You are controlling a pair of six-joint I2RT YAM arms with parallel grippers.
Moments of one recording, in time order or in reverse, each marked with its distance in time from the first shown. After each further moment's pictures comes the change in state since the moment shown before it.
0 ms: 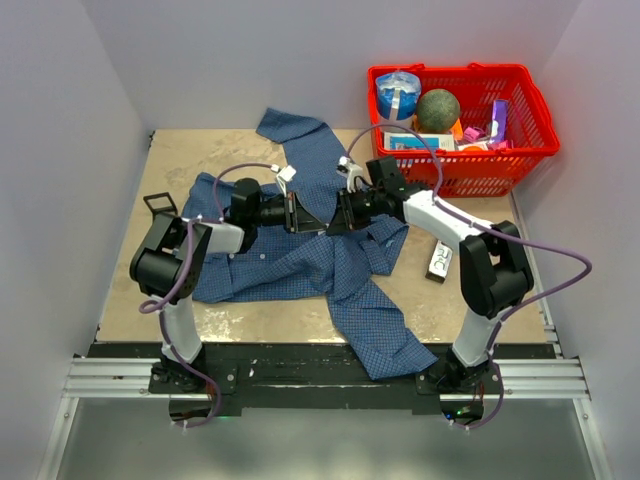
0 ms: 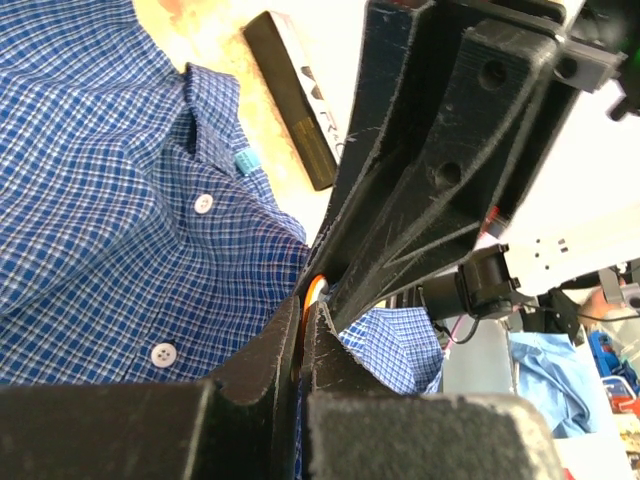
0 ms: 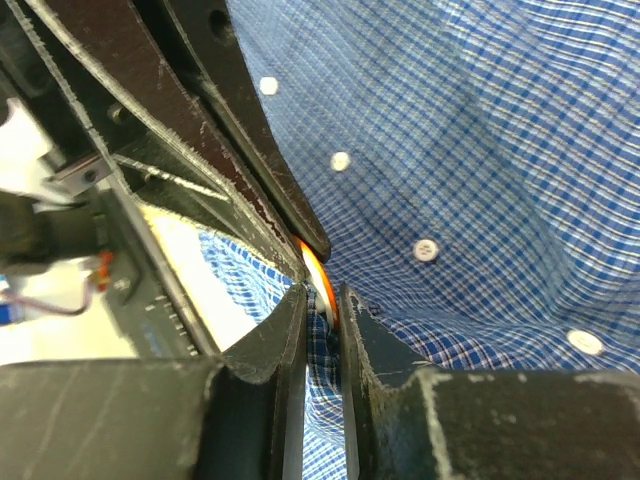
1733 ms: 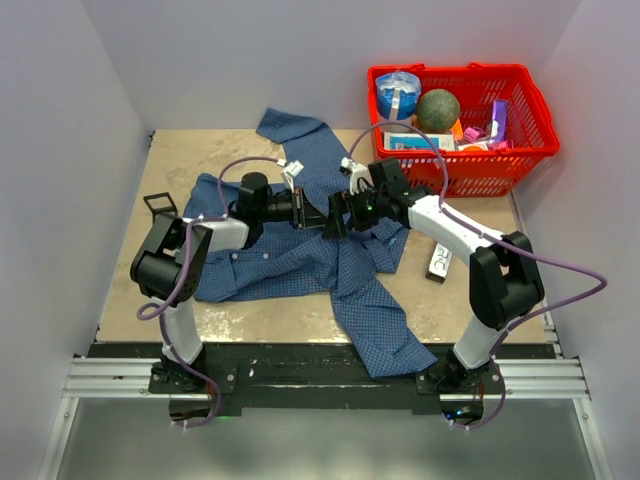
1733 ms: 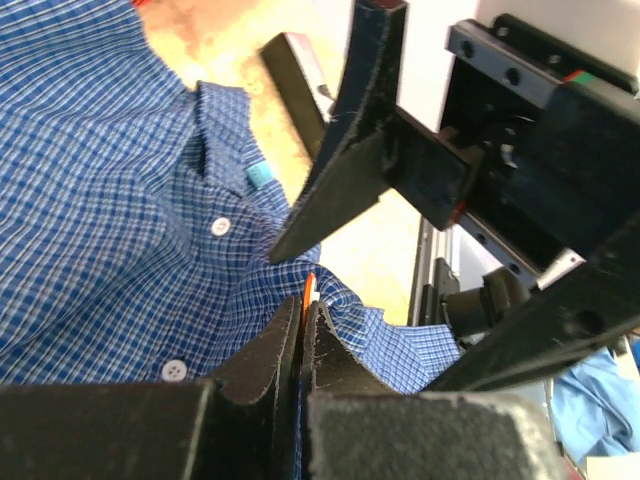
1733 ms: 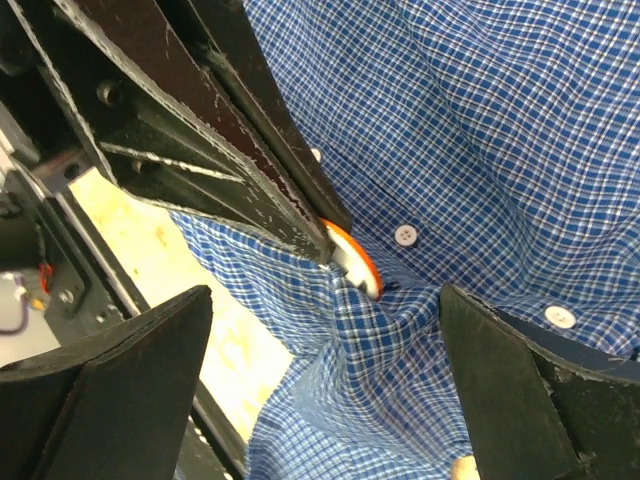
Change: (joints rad) left arm -0.032 -0.006 0.066 -0.106 -0.072 0.087; right arm 0.028 -0.087 -0.032 -0.043 0.164 -0.055
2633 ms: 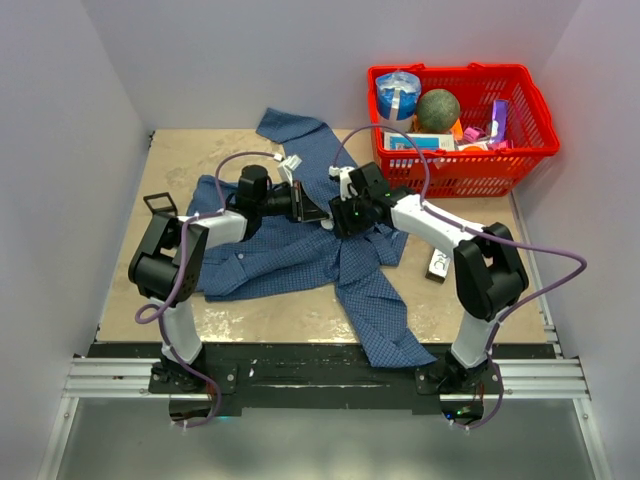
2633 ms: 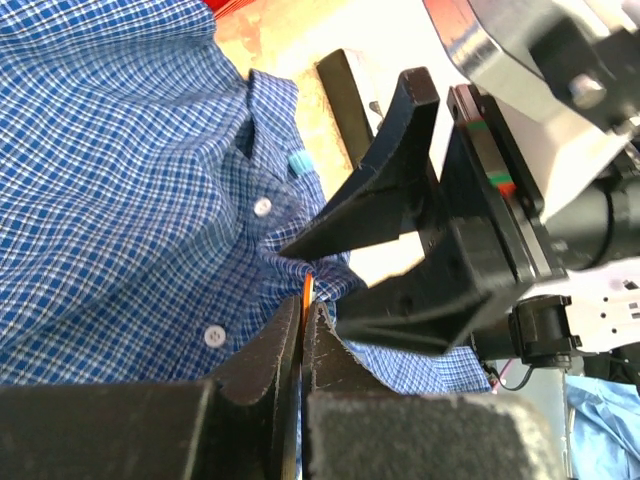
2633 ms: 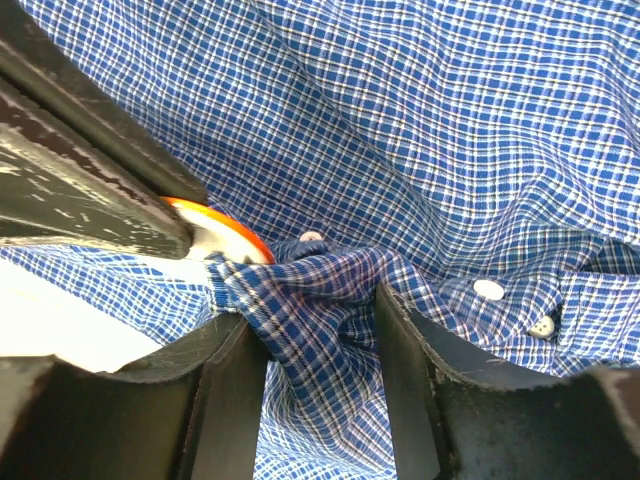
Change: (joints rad) left arm 0.019 -0.012 0.071 -0.197 -0.086 0.072; right arm 0.073 0.092 0.061 -0.064 0.392 -0.077
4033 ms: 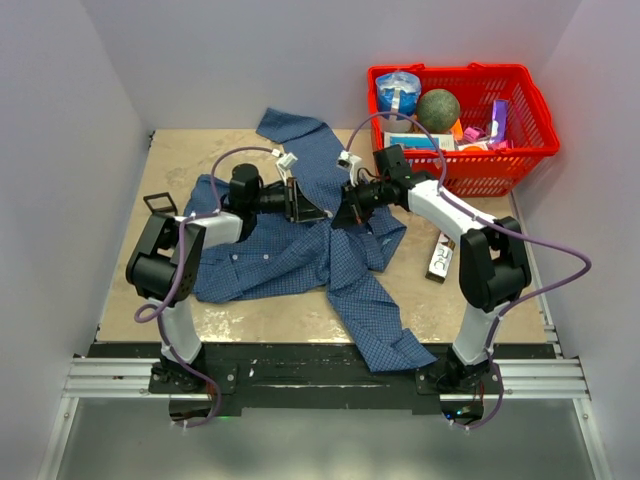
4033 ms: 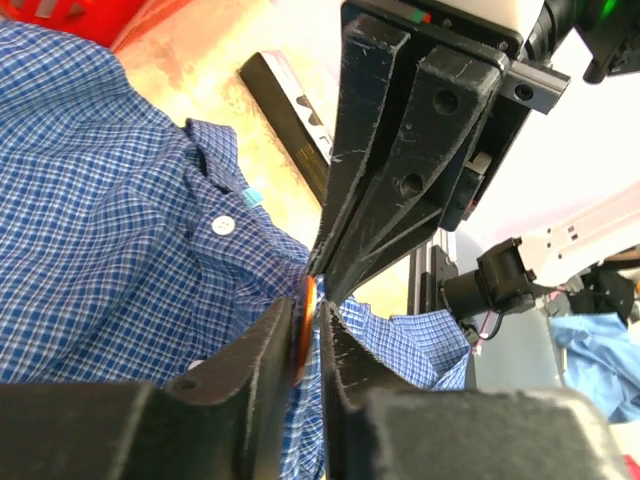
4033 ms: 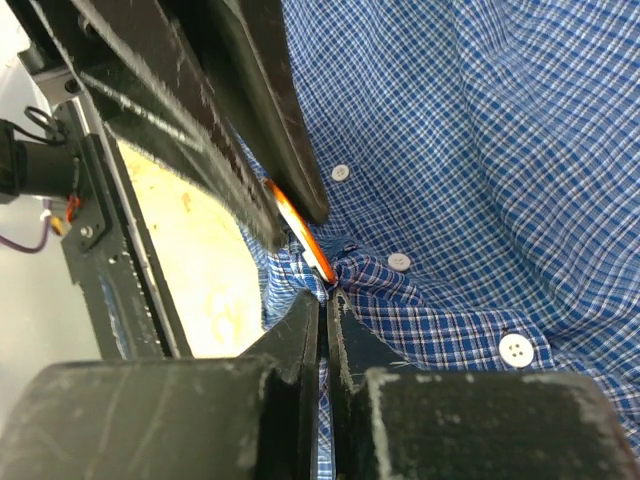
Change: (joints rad) left arm 0.033 -0.003 -0.033 0.195 0.188 -0.024; right arm -0.147 0.036 0.084 -0.026 -0.663 -0.148
